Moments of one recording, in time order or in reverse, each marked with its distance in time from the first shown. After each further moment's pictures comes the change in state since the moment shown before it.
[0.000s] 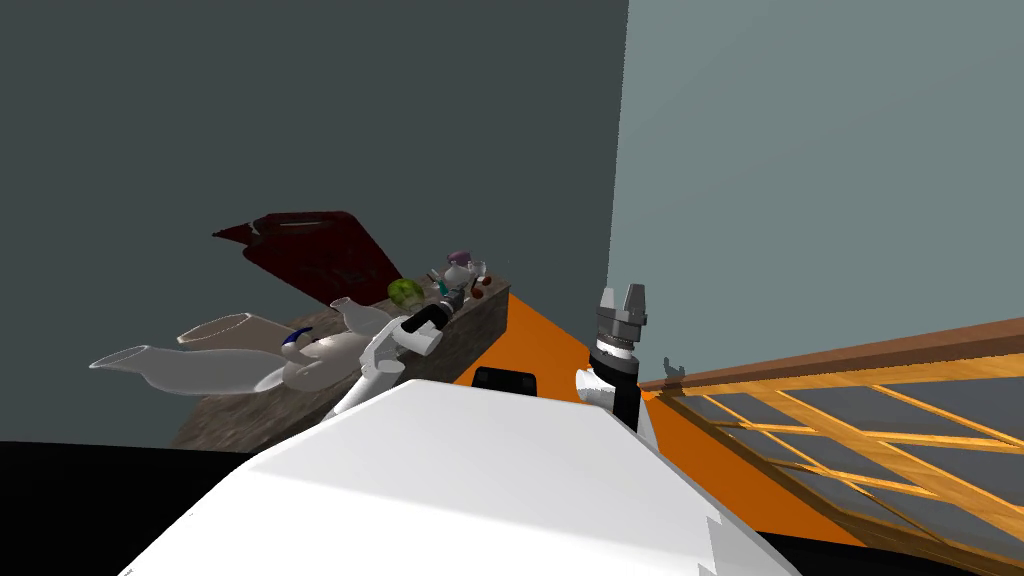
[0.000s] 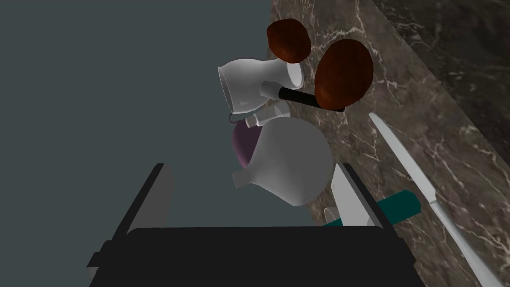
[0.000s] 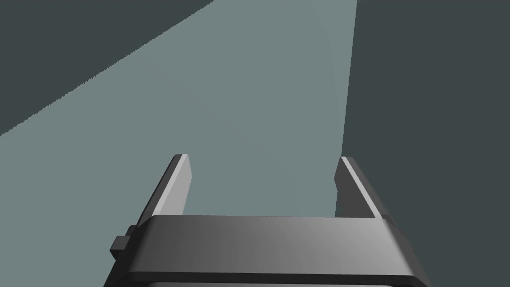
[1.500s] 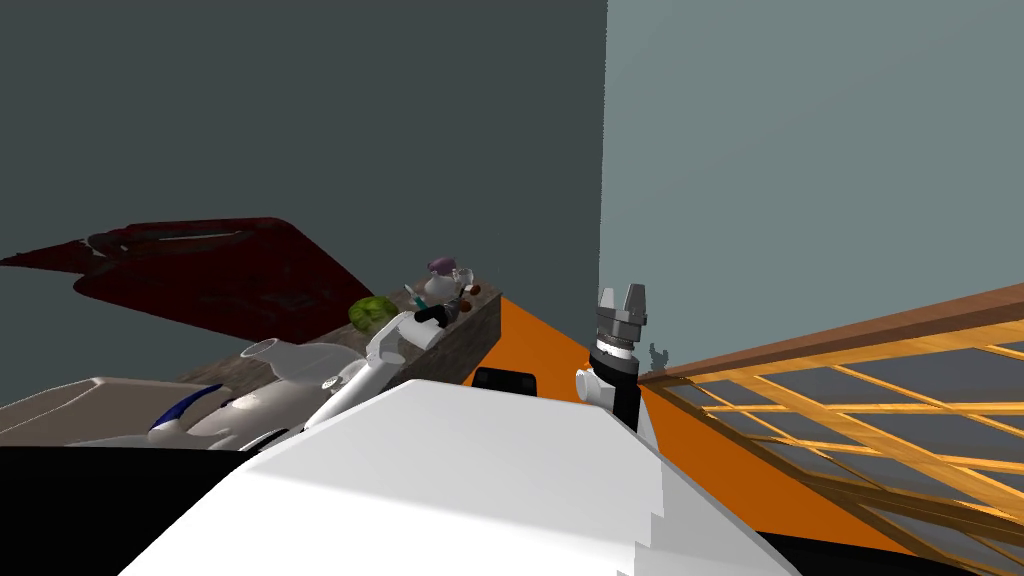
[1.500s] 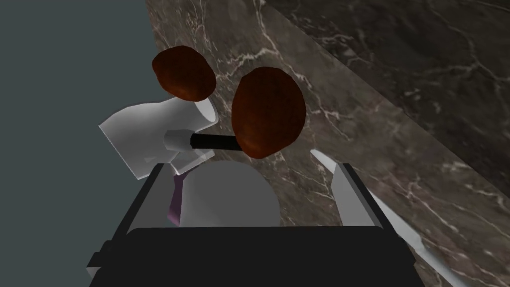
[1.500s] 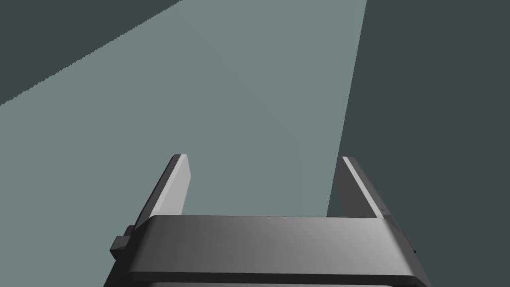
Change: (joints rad) left arm -0.060 0.088 -0.031 0.092 0.063 0.353 0.028; right arm 0.000 0.000 0.000 0.000 0.000 0.000 0.000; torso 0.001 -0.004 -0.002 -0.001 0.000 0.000
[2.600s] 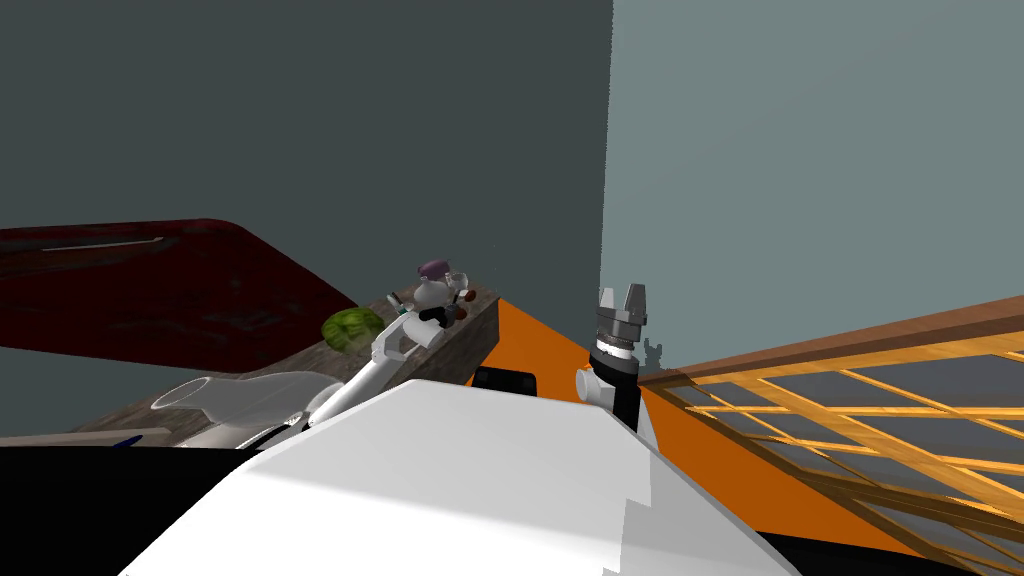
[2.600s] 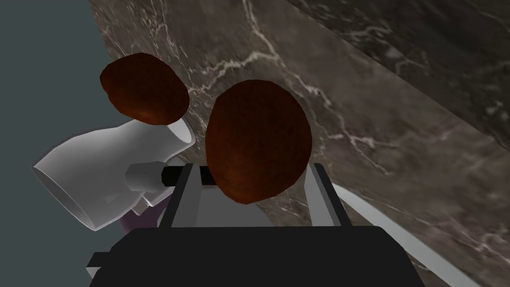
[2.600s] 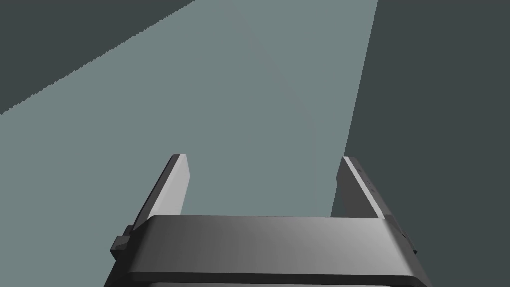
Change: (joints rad) left arm -0.017 0.013 -0.007 0.091 0.013 0.045 -0.003; right arm 0.000 0.000 0.000 0.000 0.000 0.000 0.000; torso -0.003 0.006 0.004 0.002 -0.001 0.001
